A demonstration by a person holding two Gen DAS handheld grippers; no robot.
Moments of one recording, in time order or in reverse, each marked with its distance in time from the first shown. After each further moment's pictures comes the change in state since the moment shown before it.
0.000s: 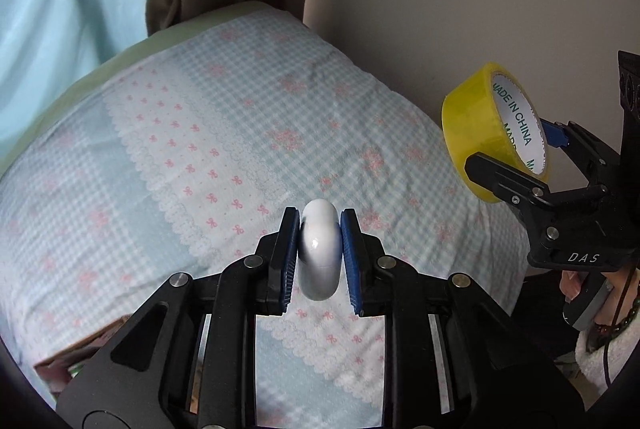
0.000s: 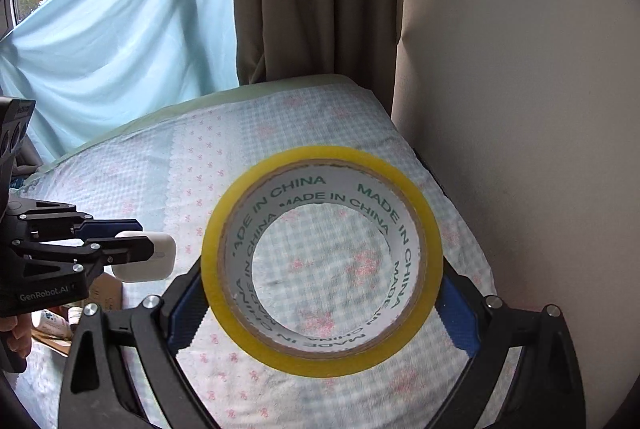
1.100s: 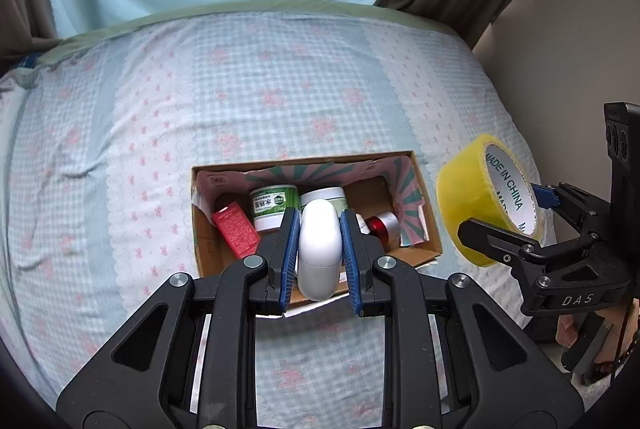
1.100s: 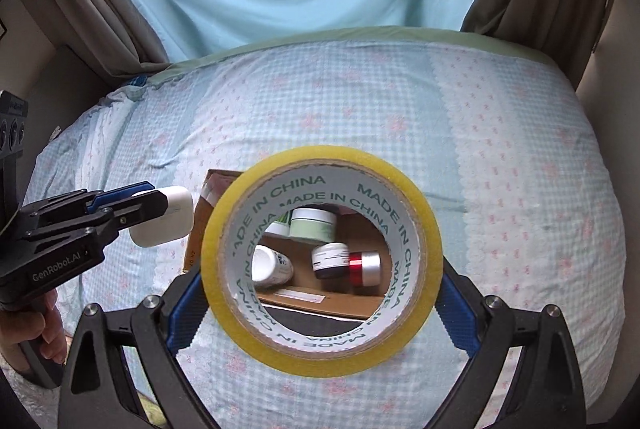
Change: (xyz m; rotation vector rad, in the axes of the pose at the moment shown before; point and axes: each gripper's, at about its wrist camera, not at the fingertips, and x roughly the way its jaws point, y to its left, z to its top) left arm -0.224 0.281 -0.248 -0.469 -0.041 0.220; right arm -0.026 0.373 -0.060 -0.205 0.306 0.353
